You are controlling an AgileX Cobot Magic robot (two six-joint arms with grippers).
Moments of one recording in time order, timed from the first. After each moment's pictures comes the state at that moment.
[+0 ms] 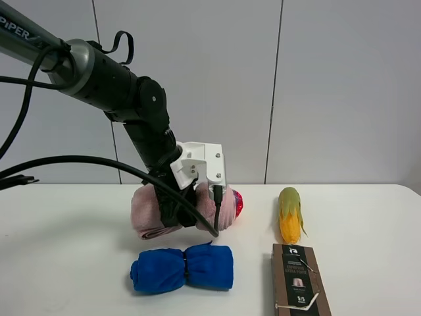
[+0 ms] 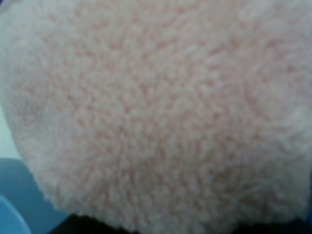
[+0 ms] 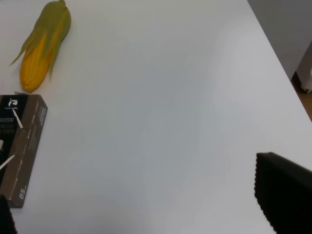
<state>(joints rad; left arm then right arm) -0.55 2.15 -1.54 -0.18 0.60 1.15 0.03 0.00 -0.49 0.00 1.08 -0.03</state>
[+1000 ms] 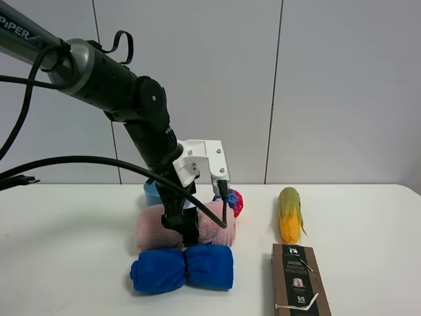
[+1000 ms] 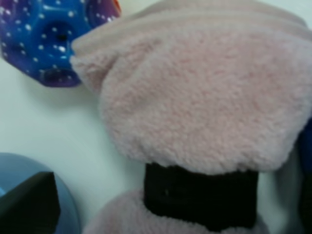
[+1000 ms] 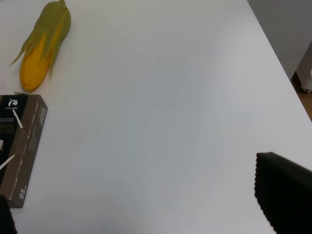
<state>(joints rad) -0.55 2.15 -1.54 -0.19 0.60 1.08 0.03 0.00 -0.49 0.00 1.08 -0.03</state>
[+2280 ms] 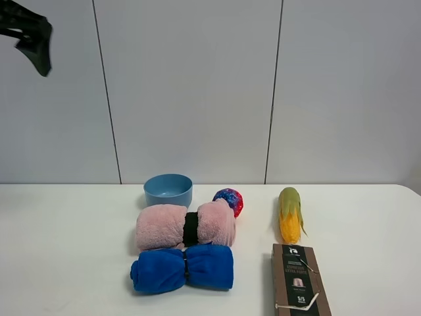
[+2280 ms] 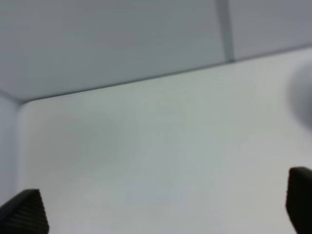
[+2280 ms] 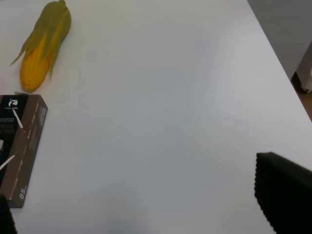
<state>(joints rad) -0.18 1.52 -1.53 0.36 0.94 -0.22 0.03 0.00 -0.49 0.00 1.08 -0.03</state>
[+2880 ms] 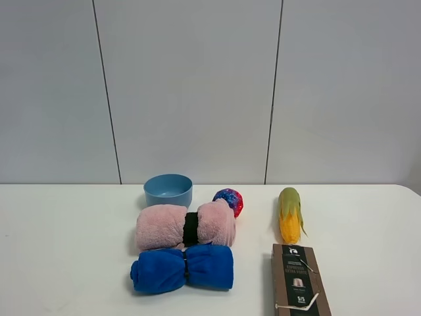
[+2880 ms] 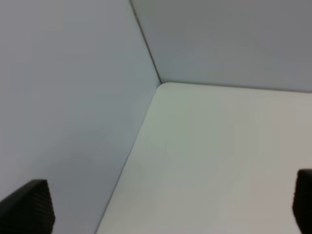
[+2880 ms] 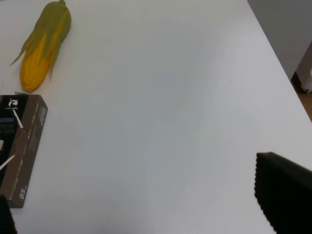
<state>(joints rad) 0.20 0.83 -1.02 0.28 0.76 -0.11 0.03 0.00 -0.49 0.00 1.08 -0.03</state>
